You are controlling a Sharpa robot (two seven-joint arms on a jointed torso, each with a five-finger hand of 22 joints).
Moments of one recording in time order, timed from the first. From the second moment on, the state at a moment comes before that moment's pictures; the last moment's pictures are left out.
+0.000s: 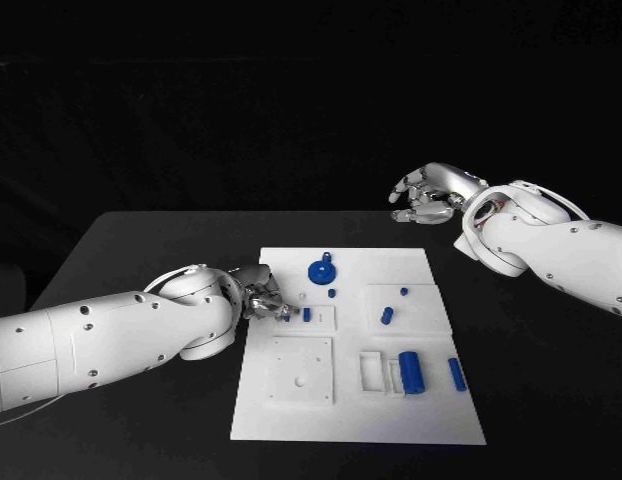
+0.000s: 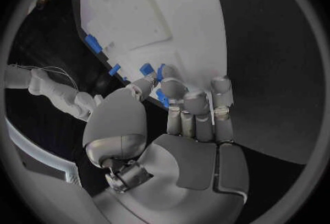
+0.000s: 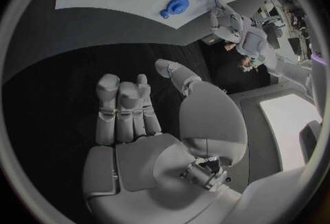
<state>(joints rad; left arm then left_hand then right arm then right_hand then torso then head) 1.31 -0.69 -0.23 1.47 -1.18 -0.22 -0.45 0.87 -0.23 0.62 0.05 0.06 1.23 -0.03 0.47 0.88 1.39 -0.13 1.12 0.47 1.26 -0.19 1.48 0.43 0.05 0.98 -0.15 0.98 1.31 1.32 -0.76 0.03 1.23 -1.32 -0.33 0.01 1.04 -0.23 0.55 -0.18 0.57 0.90 0.13 0.30 0.41 1.02 0.02 1.17 0.97 1.28 -0.08 1.19 1.00 0.21 1.20 -0.05 1.02 1.31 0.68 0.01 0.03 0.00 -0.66</state>
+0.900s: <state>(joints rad) 1.31 -0.69 -0.23 1.47 -1.17 -0.22 -0.45 0.85 -0.29 0.59 0.14 0.05 1.22 -0.02 0.46 0.88 1.39 -0.13 1.11 0.47 1.25 -0.19 1.48 0.43 0.05 0.98 -0.15 0.97 1.31 1.32 -0.76 0.03 1.23 -1.32 -0.33 0.01 1.03 -0.22 0.55 -0.18 0.57 0.91 0.13 0.30 0.41 1.02 0.02 1.17 0.97 1.28 -0.08 1.19 1.00 0.21 1.20 -0.06 1.02 1.31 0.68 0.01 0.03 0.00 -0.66</state>
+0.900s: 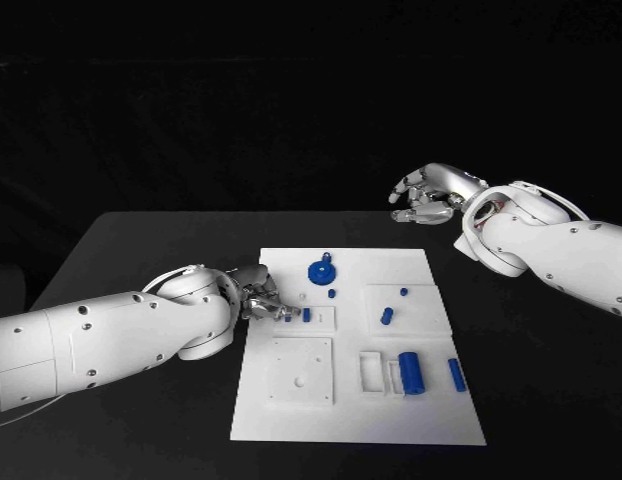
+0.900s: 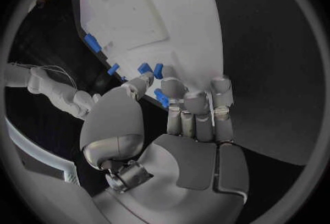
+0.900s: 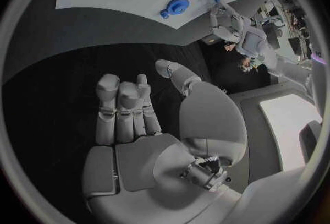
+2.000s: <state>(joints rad) 1.32 -0.66 -0.14 1.39 -0.96 -0.34 -0.15 1.23 -0.19 0.64 -0.19 0.14 0.93 0.14 0.25 0.73 1.10 0.05 0.56 0.25 1.03 -0.05 1.15 0.31 0.01 0.77 -0.08 0.80 1.28 1.32 -0.75 0.03 1.21 -1.31 -0.33 0.01 1.03 -0.22 0.55 -0.18 0.57 0.91 0.13 0.30 0.41 1.02 0.02 1.17 0.97 1.28 -0.08 1.19 1.00 0.21 1.20 -0.05 1.02 1.31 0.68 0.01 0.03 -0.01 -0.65</state>
